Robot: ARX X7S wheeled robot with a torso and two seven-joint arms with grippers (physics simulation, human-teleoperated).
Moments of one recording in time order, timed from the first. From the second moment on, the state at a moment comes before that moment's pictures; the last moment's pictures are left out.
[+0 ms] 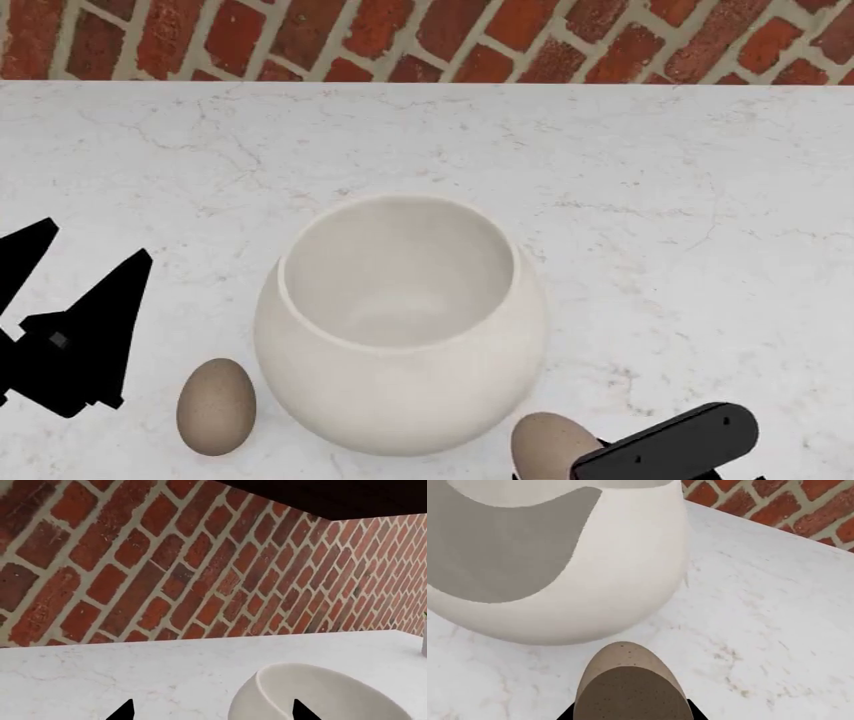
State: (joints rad) left arm -0.47 -0.81 0.38 0.27 -1.10 -0.17 -0.04; right arm 0.23 0.67 -0.20 -0.65 0.71 0.96 0.21
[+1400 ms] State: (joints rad) left arm -0.47 -0.80 0.39 0.26 -1.08 -0.17 -0.04; right arm 0.25 0.65 -0.26 -0.53 0.67 0.87 0.14
